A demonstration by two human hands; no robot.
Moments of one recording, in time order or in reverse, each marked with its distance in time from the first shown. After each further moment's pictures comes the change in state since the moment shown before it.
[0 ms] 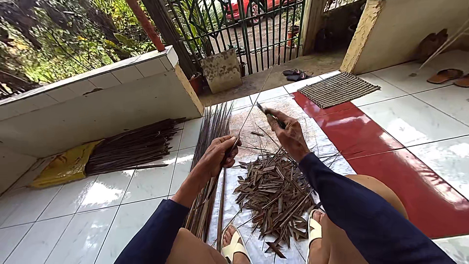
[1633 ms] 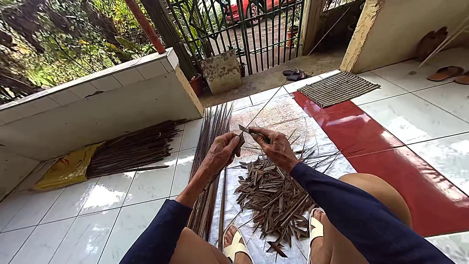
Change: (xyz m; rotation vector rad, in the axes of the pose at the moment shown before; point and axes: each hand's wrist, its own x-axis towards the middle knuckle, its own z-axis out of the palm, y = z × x) left_hand 0.004 0.000 0.009 0.451 0.086 0.205; right_hand -0.033 -0.003 0.027 -0.163 -0.184 -0.056
